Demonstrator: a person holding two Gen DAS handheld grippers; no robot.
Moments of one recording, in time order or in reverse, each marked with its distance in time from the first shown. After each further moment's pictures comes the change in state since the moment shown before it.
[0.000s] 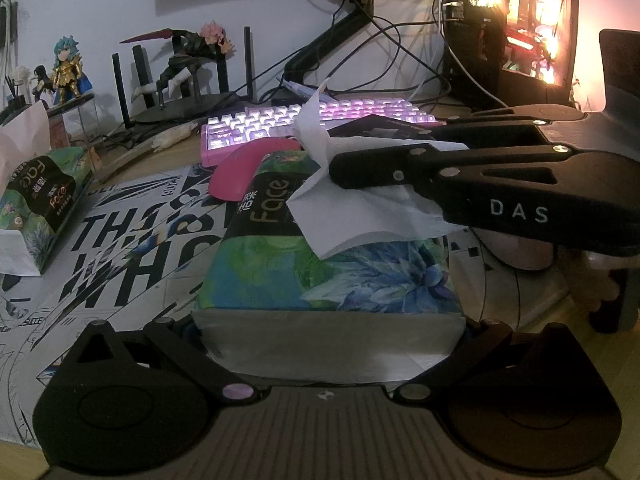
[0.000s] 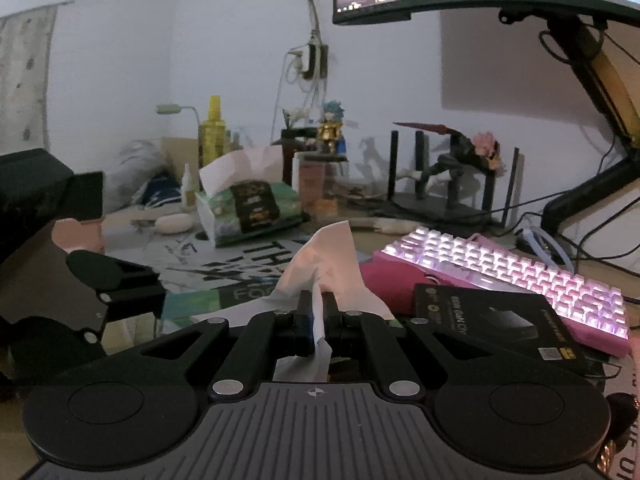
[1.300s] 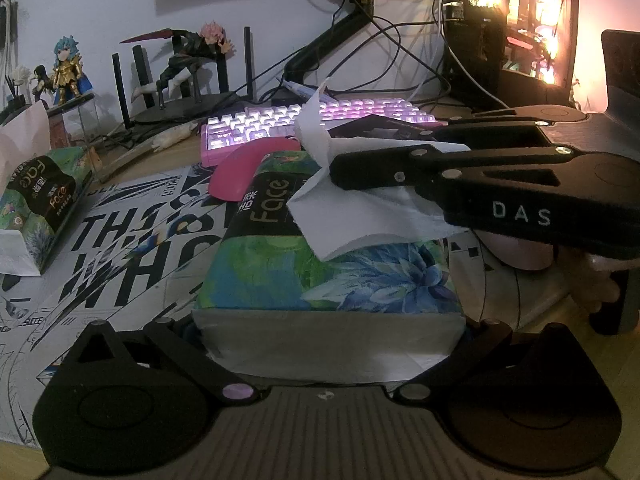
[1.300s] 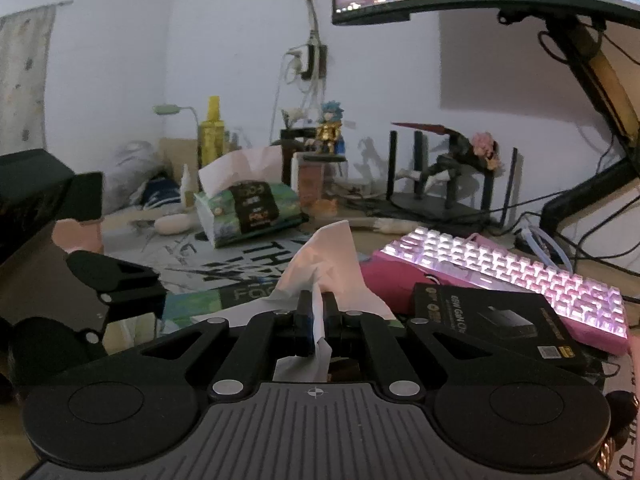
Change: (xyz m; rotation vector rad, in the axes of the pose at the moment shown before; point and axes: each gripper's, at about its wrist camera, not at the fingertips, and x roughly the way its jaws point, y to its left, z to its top) left arm 0.000 0.000 0.000 0.000 0.000 0.000; right arm -0.001 0.002 -0.001 -0.006 0.002 0.014
